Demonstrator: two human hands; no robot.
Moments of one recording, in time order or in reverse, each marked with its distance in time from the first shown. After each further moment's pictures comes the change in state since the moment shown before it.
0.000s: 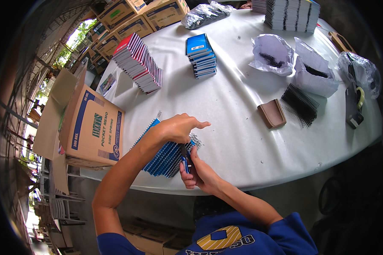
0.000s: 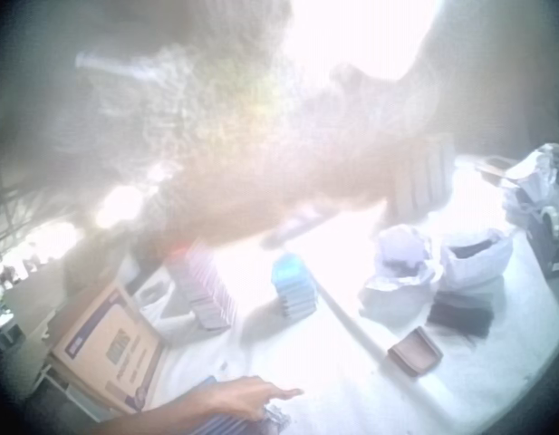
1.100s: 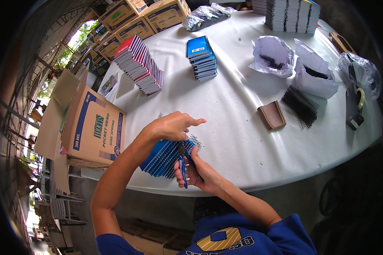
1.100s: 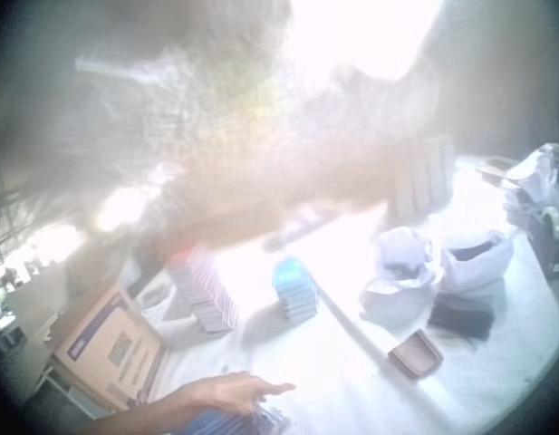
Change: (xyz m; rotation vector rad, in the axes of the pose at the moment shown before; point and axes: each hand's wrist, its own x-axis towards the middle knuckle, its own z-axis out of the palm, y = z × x) left_hand -0.012 -0.011 -0.010 -0.212 0.060 0.018; right_hand -0.002 -0.010 0.016 -0.096 0.046 -0.071
